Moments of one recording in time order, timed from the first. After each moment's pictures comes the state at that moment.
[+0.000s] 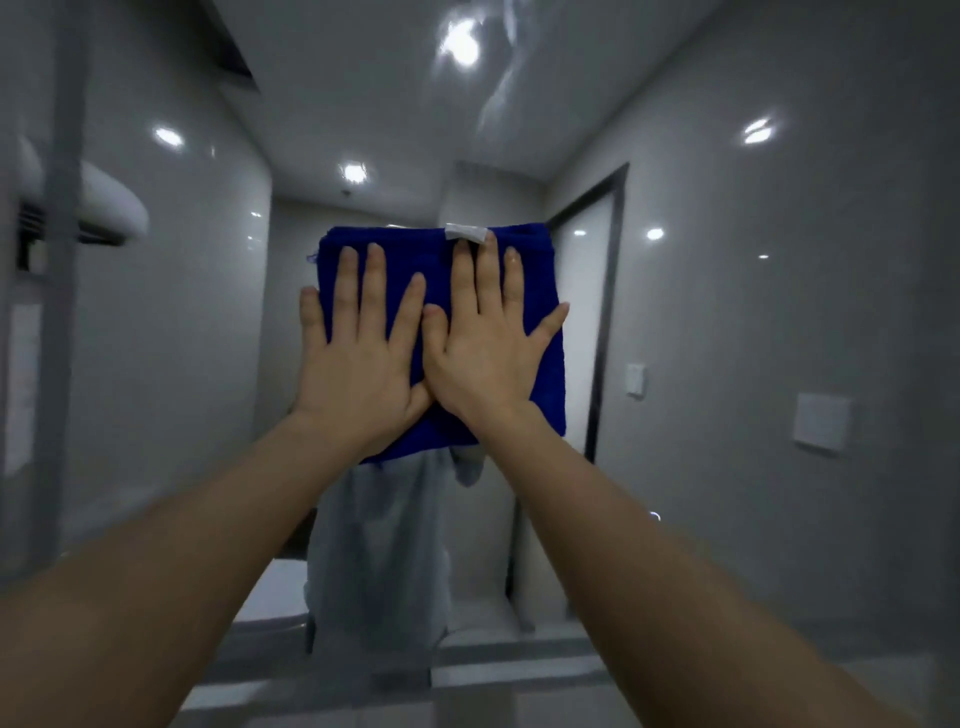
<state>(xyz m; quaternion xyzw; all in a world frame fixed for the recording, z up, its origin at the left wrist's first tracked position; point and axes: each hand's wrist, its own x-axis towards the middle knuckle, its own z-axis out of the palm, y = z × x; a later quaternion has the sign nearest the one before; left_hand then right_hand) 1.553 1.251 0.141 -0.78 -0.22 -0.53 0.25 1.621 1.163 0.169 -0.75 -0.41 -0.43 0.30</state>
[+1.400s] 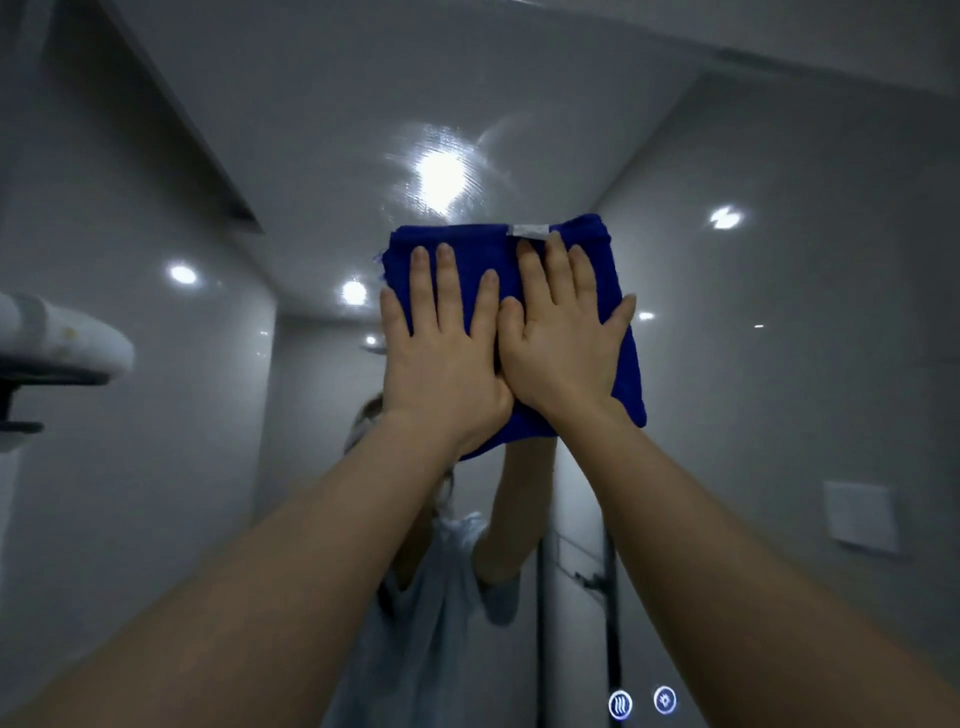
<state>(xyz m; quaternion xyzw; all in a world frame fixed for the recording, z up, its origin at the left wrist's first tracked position) 1.635 1.178 0.254 -0.77 -0.21 -0.55 0.24 1.706 1.107 0.275 -0.69 -0.35 -0.53 0.35</state>
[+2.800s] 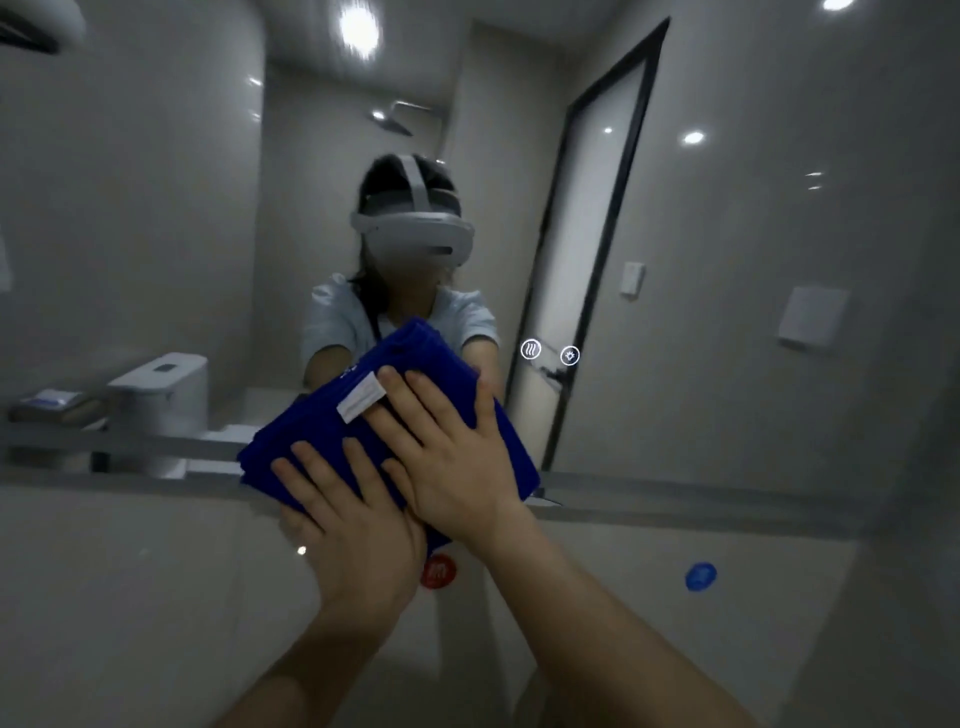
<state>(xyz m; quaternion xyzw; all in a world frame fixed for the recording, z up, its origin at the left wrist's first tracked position) 1.663 1.132 -0.141 -0.70 -0.39 -0.59 -0.07 1.725 1.080 -0.063 -0.63 -0.56 -0.53 0.05</state>
